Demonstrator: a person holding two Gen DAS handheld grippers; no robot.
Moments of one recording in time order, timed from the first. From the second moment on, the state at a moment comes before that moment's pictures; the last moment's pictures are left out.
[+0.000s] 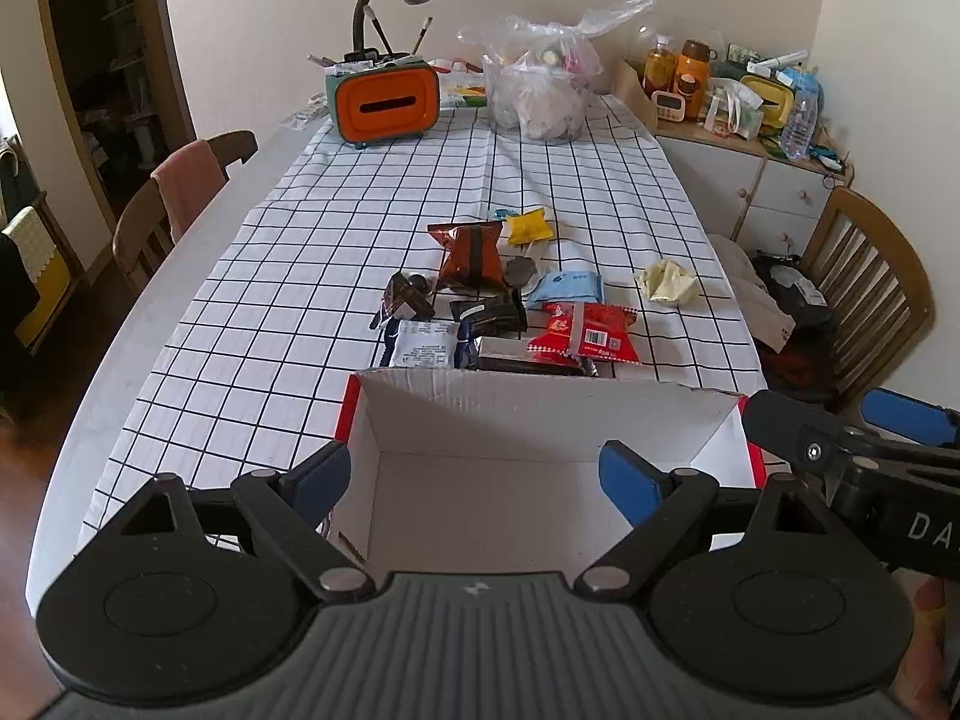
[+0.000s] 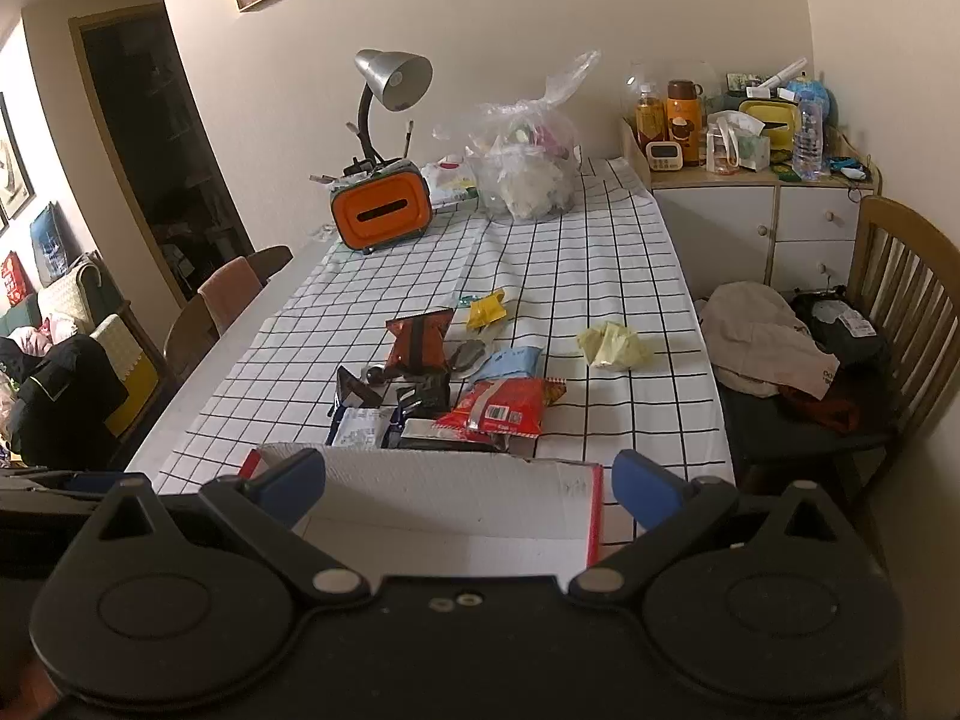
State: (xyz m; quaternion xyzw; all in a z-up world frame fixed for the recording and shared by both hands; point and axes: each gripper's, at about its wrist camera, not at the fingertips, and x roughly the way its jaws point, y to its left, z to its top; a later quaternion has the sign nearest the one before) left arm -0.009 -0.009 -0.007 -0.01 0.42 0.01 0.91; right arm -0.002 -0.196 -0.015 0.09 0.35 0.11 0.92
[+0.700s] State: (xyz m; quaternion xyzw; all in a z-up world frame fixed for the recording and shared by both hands) left arm -0.017 -0.009 -0.004 -0.02 0.42 0.02 0.91; right arm -0.005 -0.198 -0.014 0.09 0.34 0.12 0.93
